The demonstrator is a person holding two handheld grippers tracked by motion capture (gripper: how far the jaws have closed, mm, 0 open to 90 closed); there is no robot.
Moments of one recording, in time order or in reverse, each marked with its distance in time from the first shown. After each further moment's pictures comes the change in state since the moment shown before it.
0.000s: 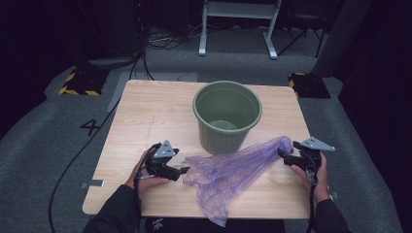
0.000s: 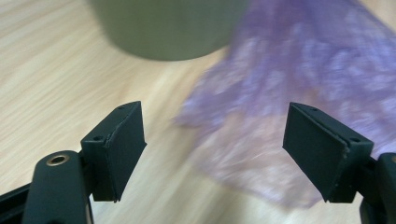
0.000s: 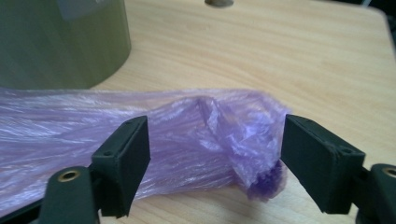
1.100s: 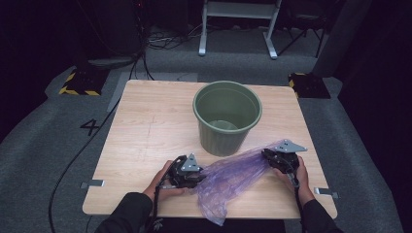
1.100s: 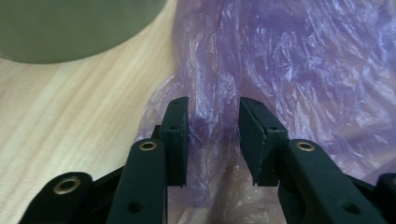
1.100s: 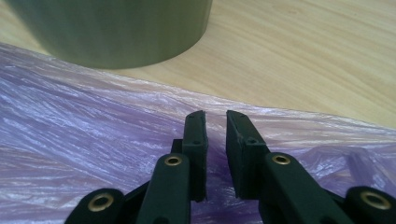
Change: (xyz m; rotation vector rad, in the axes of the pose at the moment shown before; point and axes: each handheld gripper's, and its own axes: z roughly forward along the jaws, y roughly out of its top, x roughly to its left) left arm -0.055 0.011 0.059 0.115 -0.092 0.137; right arm 0.048 -0.003 0.036 0.053 0.126 -0.167
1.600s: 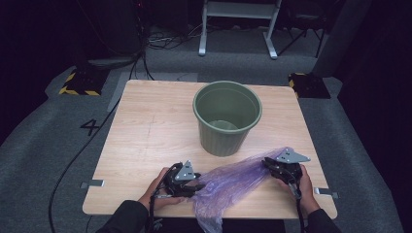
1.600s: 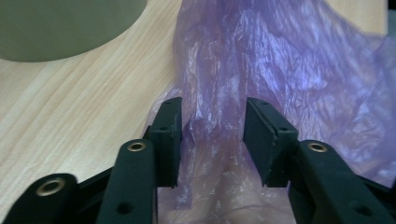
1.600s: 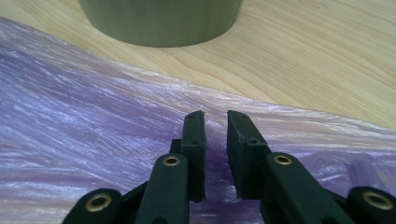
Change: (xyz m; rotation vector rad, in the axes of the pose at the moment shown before) left arm -0.022 -0.009 -0.019 -0.032 -0.041 -0.010; right arm 0.019 -0.013 -0.024 0.008 0.043 -0.046
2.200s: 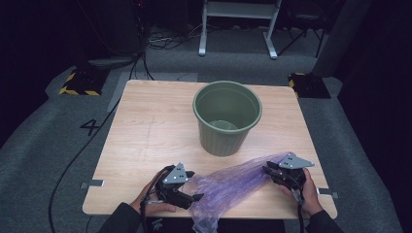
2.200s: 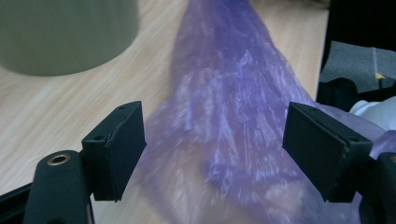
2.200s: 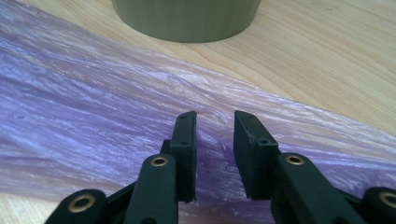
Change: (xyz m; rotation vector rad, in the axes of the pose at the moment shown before) left arm -0.024 0.007 -0.034 -0.082 -0.037 -0.041; right arm 0.011 -0.002 -0.020 0.008 0.035 -0.031
